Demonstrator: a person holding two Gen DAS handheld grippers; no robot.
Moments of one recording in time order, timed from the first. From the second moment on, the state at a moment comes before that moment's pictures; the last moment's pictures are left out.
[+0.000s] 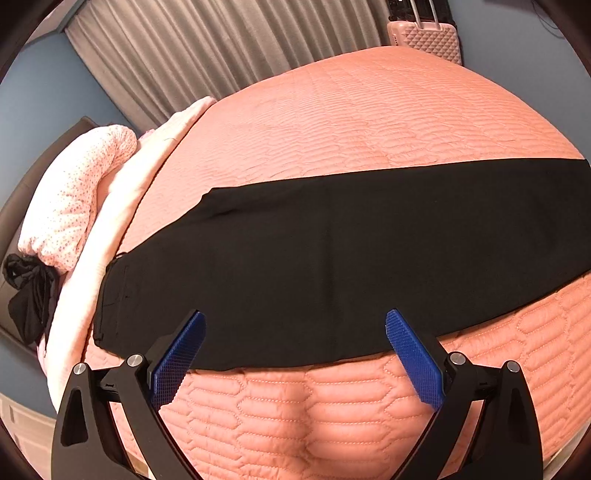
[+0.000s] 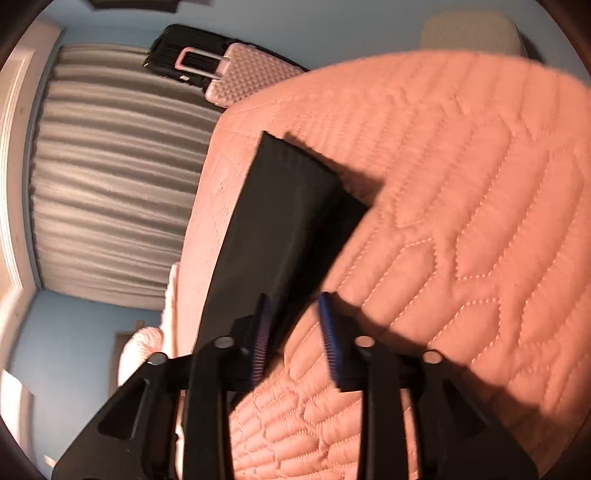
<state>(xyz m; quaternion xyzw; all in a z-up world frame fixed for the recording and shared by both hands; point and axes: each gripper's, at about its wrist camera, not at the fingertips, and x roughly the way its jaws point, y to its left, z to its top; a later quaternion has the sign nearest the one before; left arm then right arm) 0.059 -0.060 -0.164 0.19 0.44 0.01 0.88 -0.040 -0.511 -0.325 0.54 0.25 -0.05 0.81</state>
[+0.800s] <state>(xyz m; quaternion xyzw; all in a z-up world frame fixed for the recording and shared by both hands) 0.049 -0.048 -0.162 0.17 0.45 0.02 0.88 0.000 -0.520 -0.314 0.51 0.11 -0.01 0.85</state>
